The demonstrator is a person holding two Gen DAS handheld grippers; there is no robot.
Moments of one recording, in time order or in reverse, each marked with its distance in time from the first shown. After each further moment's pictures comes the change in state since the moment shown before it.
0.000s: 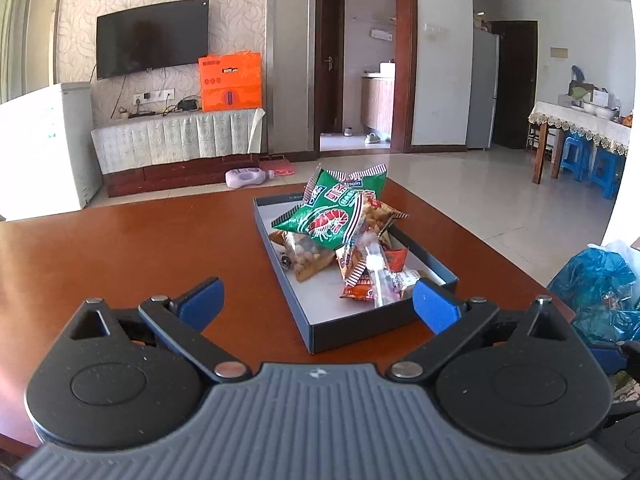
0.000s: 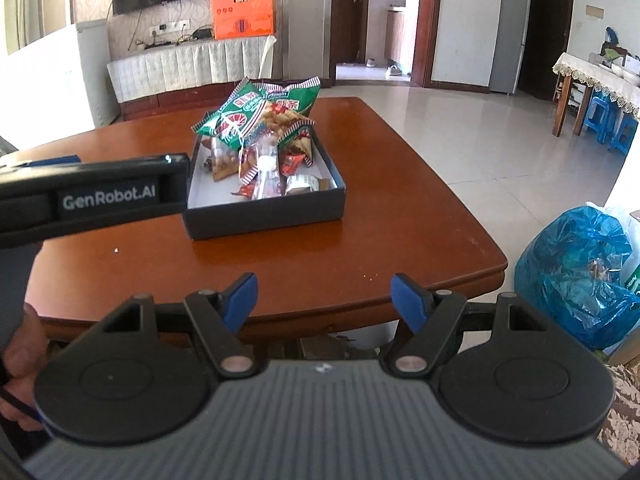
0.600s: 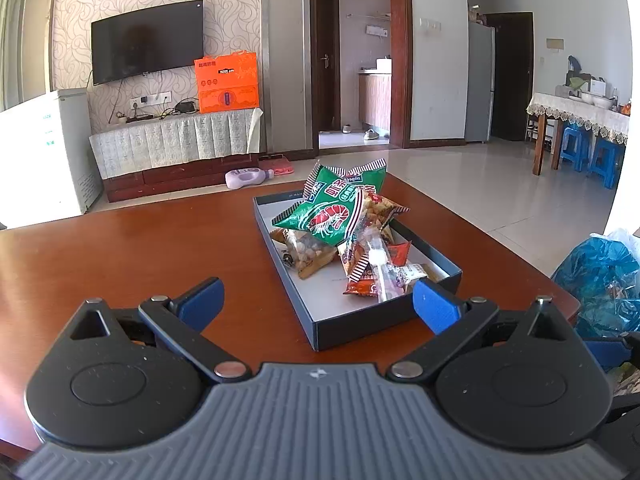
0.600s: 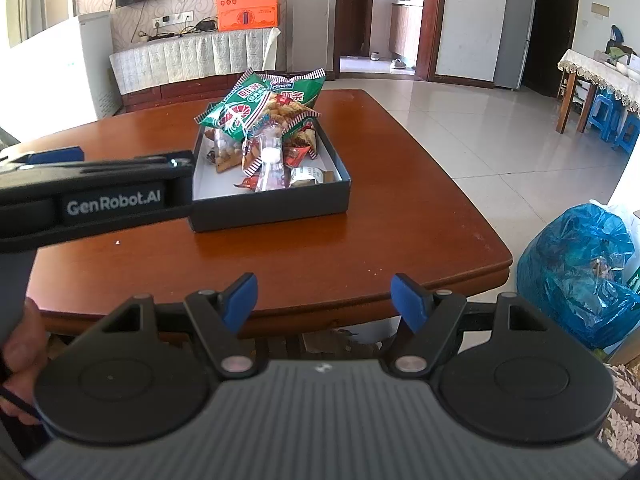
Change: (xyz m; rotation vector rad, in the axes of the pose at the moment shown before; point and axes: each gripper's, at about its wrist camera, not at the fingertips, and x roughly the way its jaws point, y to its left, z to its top) left arm 0.003 -0.001 0.000 0.027 0.009 0.006; right arm 0.002 -0.001 0.002 -0.006 0.018 0.008
